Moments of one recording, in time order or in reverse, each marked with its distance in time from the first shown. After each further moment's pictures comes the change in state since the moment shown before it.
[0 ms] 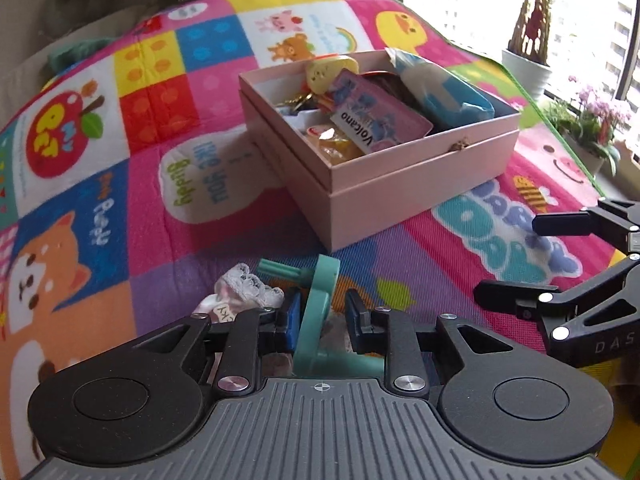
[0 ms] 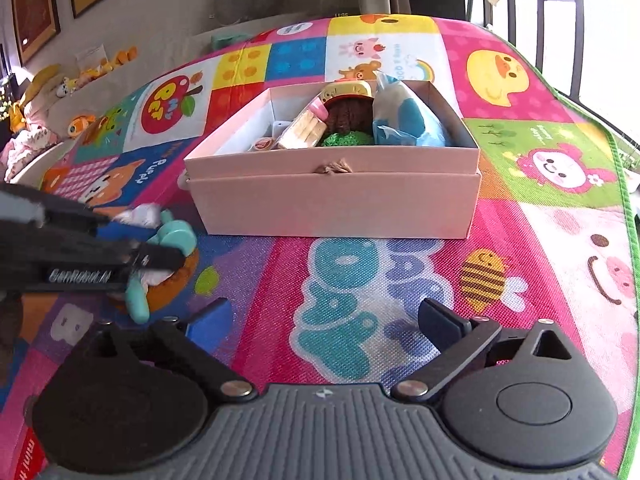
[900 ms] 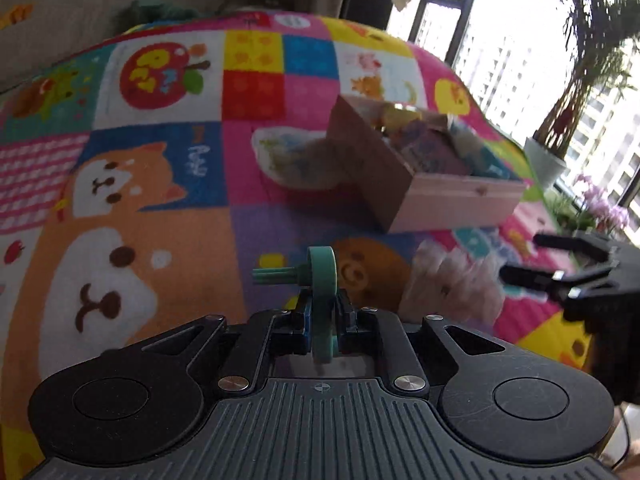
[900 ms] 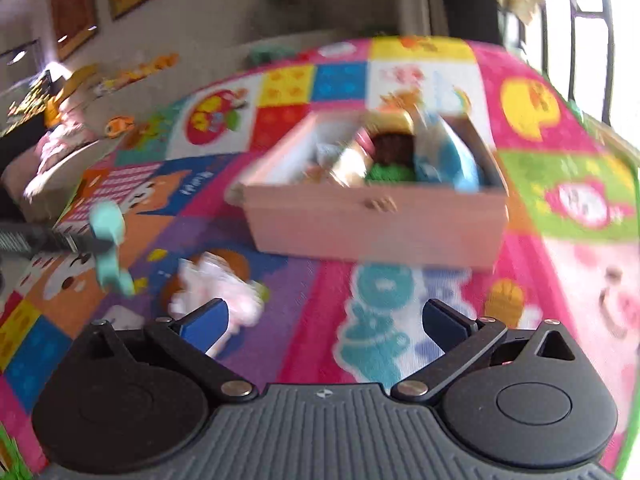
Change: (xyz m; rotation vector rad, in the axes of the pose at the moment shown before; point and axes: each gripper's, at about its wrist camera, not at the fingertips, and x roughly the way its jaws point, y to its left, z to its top) left arm -0.072 0.058 -0.057 -0.253 -0.080 -0.026; right arm -0.037 0.022 0.013 -0.132 -0.071 0.067
